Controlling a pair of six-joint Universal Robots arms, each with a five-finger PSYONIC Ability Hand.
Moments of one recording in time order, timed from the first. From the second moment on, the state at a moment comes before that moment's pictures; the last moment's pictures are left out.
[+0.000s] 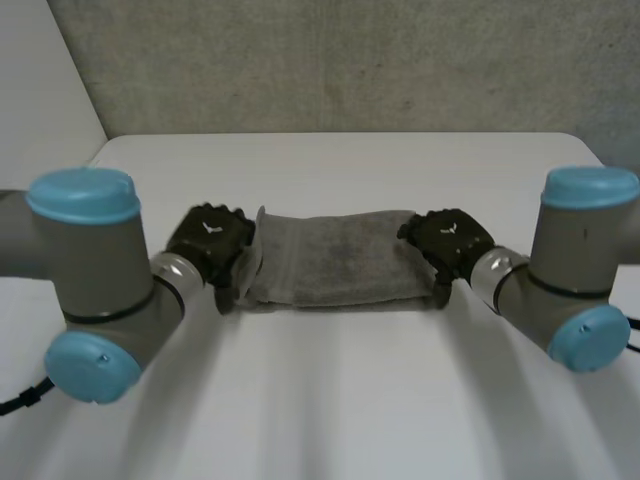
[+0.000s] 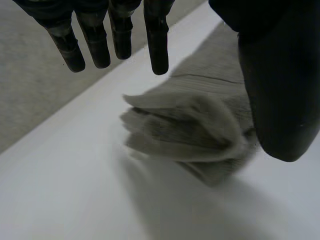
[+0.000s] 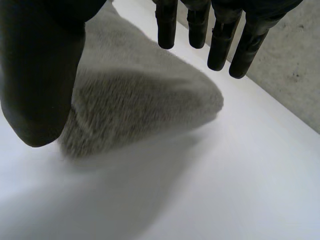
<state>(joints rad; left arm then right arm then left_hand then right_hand) 4.23 -2.07 -1.45 3.16 -1.56 3.48 1.93 -0.93 1.37 -0.03 1.32 2.70 0.25 0.24 0.24 0.24 0.05 0.25 0.25 0.25 0.25 0.06</state>
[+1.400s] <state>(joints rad) 4.26 -1.99 -1.33 3.19 -1.58 3.28 2.28 -0.58 0.70 0.31 1.23 2.70 0.25 0.24 0.24 0.24 0.05 0.31 0.29 0.33 0.33 0.16</state>
